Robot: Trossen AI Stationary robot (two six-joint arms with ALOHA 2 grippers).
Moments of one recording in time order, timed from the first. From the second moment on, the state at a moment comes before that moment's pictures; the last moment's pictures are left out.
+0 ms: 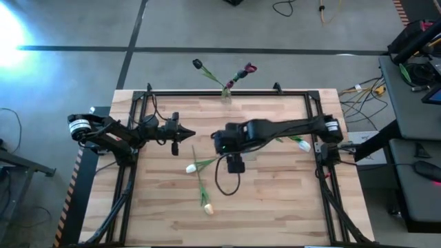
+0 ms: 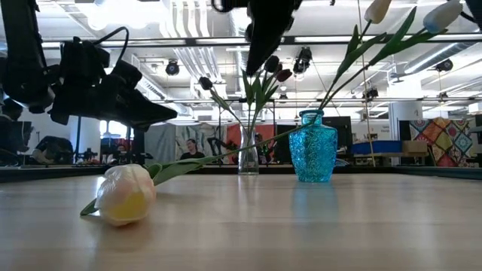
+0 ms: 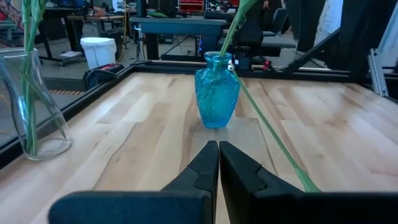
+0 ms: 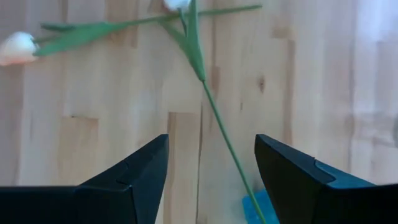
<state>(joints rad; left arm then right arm) 0.50 1.44 0.08 1.26 0.43 0.03 0.07 1.97 1.89 -1.11 0.08 -0.03</state>
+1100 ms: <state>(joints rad) 0.50 1.44 0.08 1.25 0.43 0.04 0.07 2.33 2.00 -1.12 0.26 -0.26</state>
